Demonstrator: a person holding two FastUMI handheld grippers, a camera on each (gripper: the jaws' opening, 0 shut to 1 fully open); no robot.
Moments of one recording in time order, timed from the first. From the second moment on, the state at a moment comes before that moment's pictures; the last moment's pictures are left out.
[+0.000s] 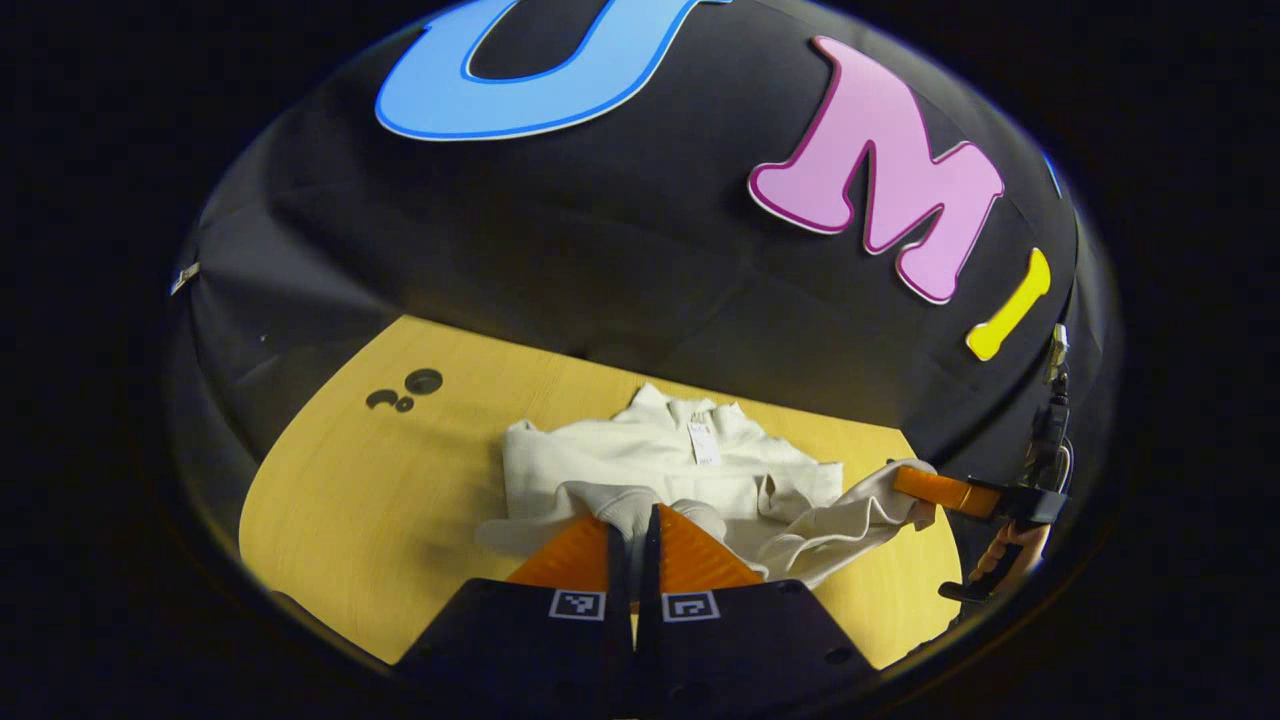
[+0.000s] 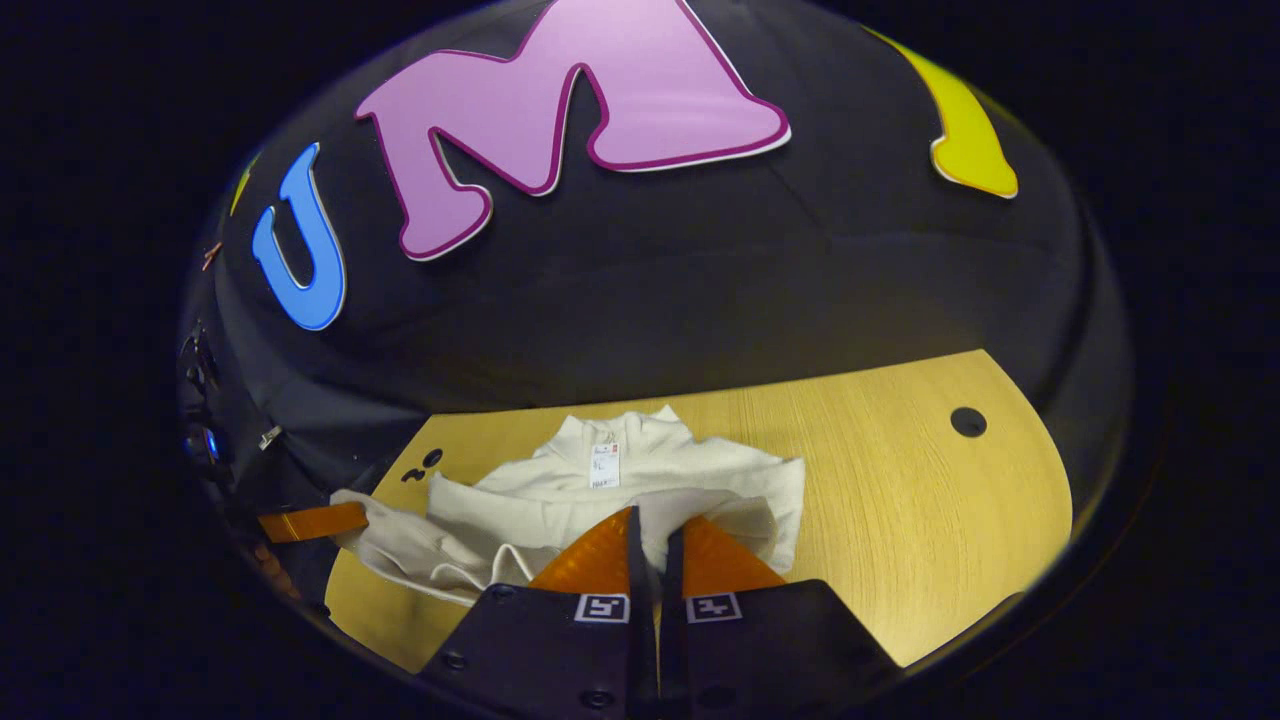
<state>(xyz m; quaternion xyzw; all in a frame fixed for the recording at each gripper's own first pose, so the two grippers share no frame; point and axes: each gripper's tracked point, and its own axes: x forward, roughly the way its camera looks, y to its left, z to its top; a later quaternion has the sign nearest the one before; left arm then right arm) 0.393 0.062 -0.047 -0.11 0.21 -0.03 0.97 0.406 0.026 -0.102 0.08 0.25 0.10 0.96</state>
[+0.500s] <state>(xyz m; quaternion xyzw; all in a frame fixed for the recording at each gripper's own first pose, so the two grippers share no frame) 0.549 0.096 -0.055 -0.19 0.19 -0.01 0.96 0.525 0.009 -0.121 0.09 0.23 0.07 0.97</state>
